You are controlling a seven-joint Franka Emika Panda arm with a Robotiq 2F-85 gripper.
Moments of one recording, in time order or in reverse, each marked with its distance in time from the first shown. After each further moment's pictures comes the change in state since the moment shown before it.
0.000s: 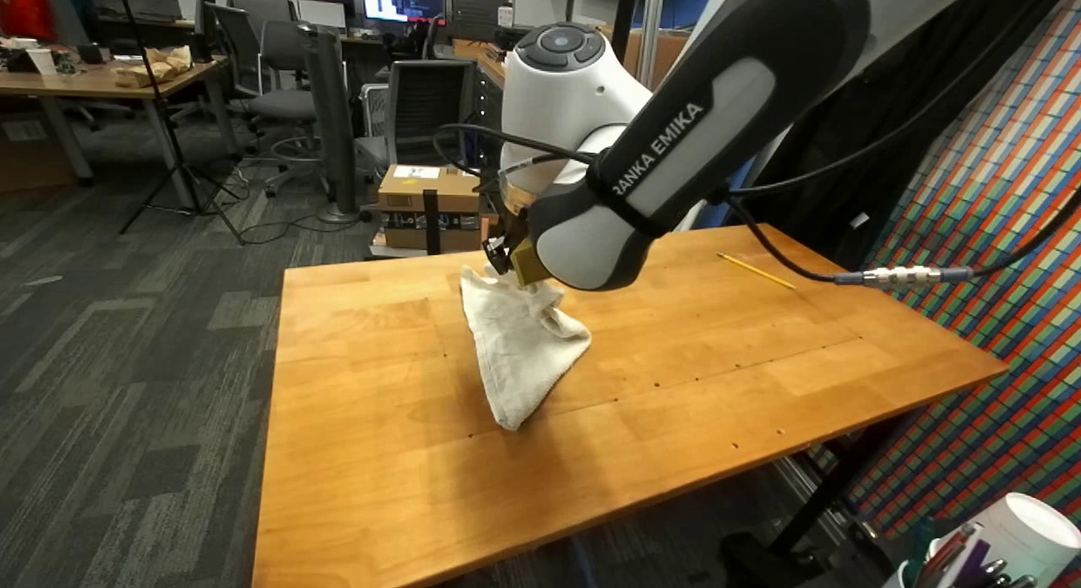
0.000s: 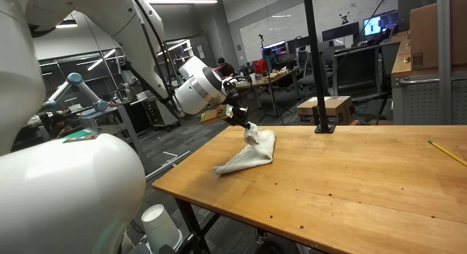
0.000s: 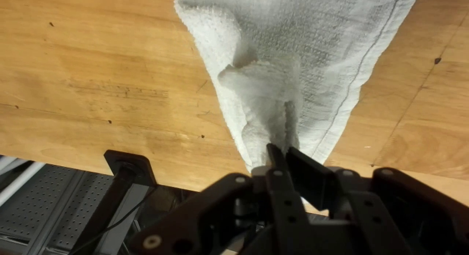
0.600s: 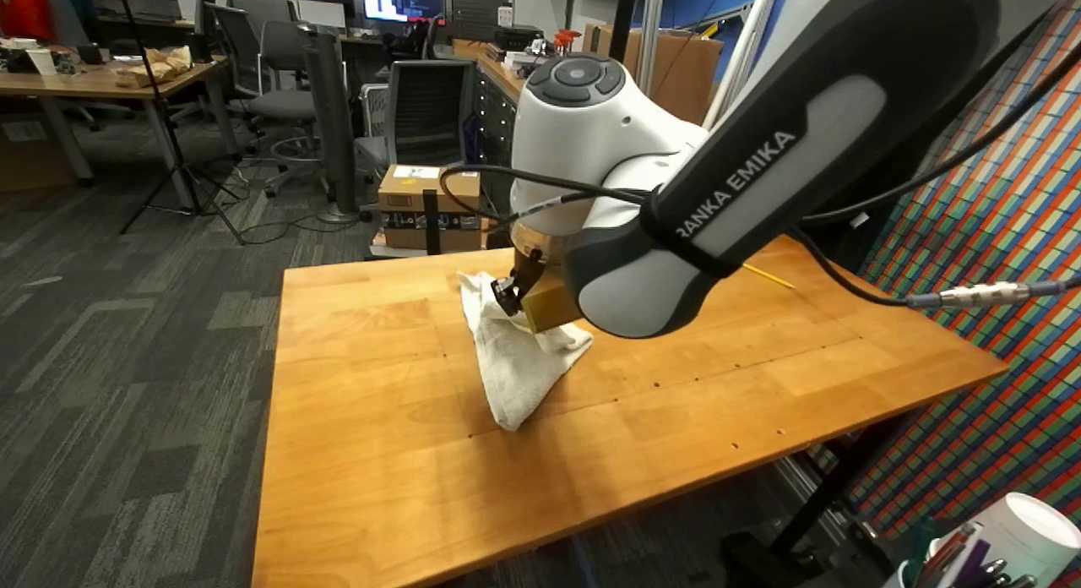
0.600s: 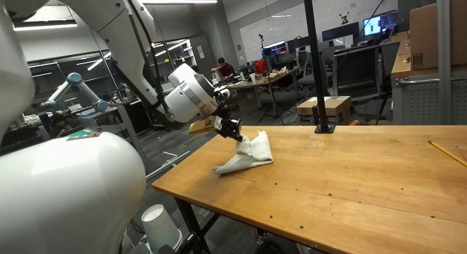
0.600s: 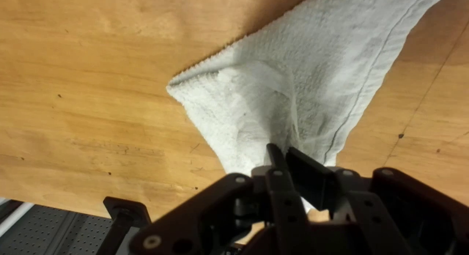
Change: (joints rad) arm 0.068 -0.087 -0.017 -0.154 -0.111 -0.002 0.137
